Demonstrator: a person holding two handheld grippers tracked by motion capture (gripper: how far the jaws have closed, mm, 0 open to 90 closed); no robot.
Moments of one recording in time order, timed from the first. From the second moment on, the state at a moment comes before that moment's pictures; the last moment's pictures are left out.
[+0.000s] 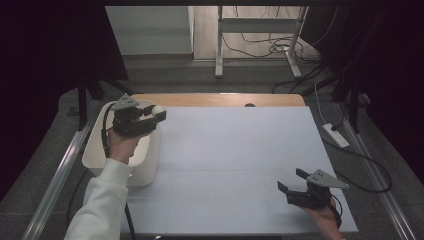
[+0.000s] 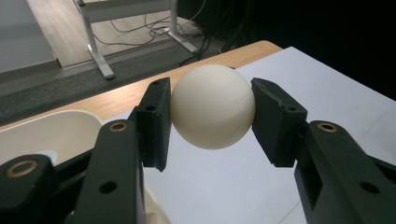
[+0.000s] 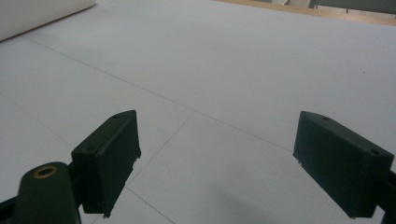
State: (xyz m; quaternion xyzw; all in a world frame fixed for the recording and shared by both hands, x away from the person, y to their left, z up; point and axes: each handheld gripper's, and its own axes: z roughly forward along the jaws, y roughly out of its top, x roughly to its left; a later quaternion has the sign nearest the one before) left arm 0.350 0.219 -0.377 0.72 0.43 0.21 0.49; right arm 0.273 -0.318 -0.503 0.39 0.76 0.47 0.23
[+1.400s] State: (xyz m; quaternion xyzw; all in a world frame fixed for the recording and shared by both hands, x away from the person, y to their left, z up) left arm 0.349 0.266 -0.377 0.70 0.49 0.25 0.45; right arm 0.274 -0.319 -0.504 0.39 0.76 0.47 0.23
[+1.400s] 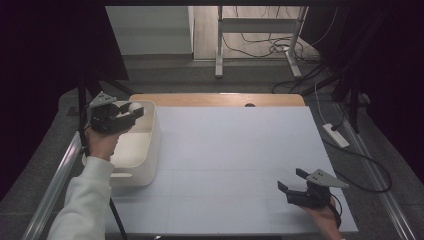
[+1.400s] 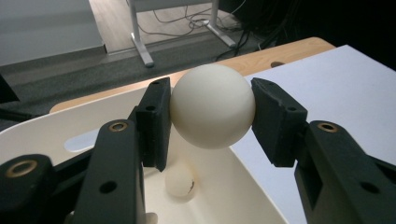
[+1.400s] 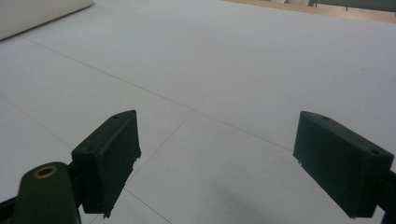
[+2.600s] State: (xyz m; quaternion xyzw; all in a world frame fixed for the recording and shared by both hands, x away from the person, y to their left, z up) left arm 0.374 0.271 -0.413 0.73 0.53 0.21 0.37; right arm 0.274 -0.320 -0.505 0.39 0.76 0.47 0.23
